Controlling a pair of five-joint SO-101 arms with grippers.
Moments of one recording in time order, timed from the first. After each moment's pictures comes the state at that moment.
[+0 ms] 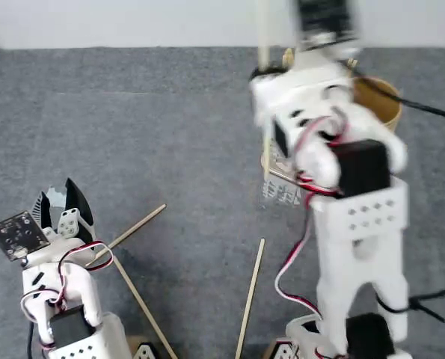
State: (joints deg) left arm -25.0 -103.2 91.6 40.1 15.0; right arm -15.5 -18.2 -21.1 69.5 -0.5
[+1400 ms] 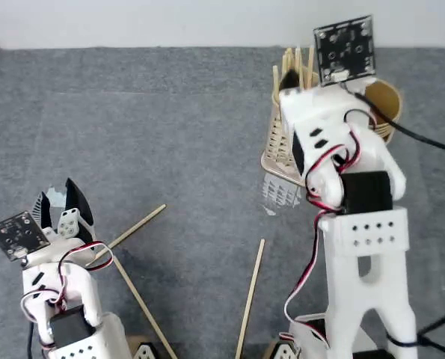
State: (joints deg) left arm -25.0 -103.2 91.6 40.1 15.0; right arm -10.5 -31.2 8.9 54.7 5.8
